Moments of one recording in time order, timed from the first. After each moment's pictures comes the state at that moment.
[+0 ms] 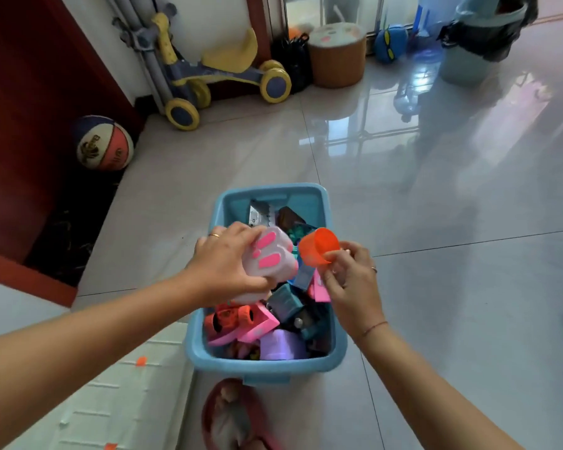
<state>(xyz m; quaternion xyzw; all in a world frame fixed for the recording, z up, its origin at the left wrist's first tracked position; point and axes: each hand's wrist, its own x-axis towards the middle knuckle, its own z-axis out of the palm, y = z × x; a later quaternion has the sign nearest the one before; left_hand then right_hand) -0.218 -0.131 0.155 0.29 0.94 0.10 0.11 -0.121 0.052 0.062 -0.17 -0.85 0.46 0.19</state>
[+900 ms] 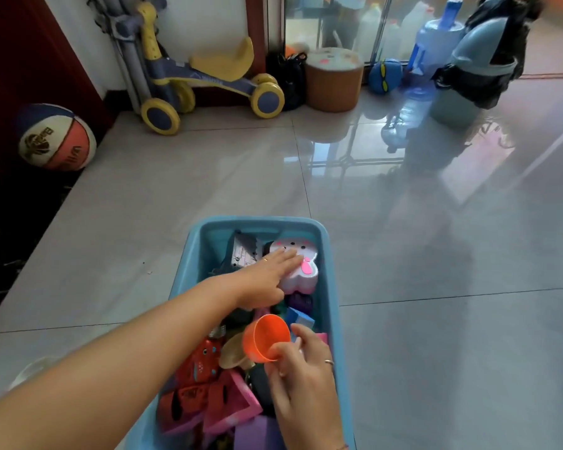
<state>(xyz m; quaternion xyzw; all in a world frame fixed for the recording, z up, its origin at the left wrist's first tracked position) -0.336 -0.053 0.043 0.42 0.86 0.09 0.28 -0.143 -0.009 0.014 -0.14 -0.90 0.36 0.17</state>
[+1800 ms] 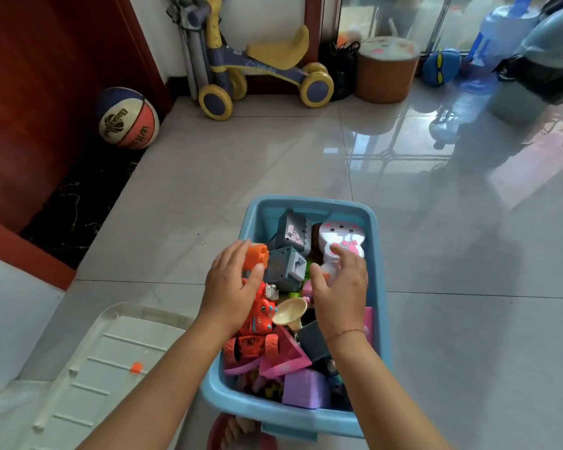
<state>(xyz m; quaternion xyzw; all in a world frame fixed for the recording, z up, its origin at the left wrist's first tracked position) -0.254 -0.180 0.066 0.10 0.94 0.33 0.02 -0.212 -0.019 0.056 -0.23 -0.84 0.45 0.19</state>
